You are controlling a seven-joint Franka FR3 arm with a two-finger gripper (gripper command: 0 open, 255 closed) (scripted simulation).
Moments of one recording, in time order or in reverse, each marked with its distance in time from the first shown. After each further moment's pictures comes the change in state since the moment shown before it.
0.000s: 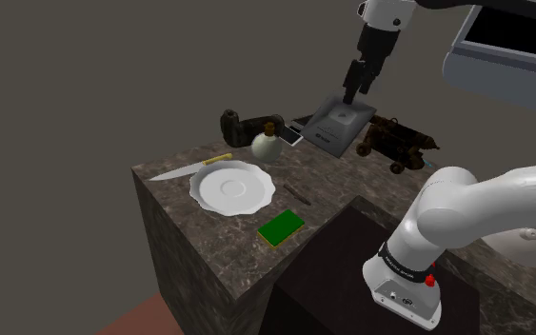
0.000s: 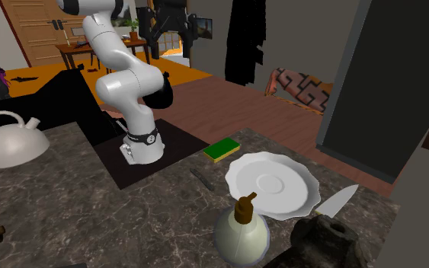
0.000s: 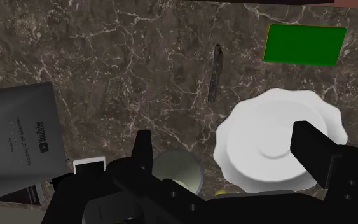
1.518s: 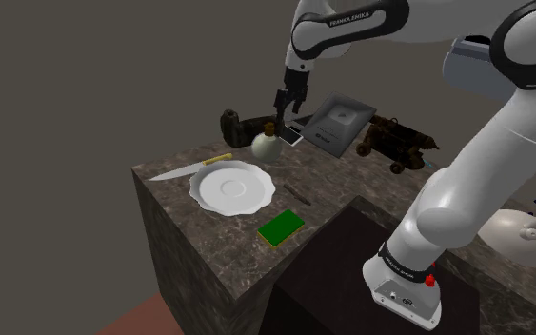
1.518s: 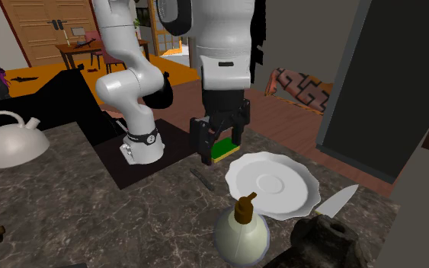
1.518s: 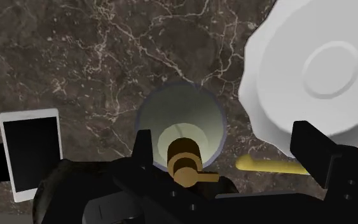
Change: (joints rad) arm -0.006 0.706 -0.166 0.203 0.091 0.477 -0.156
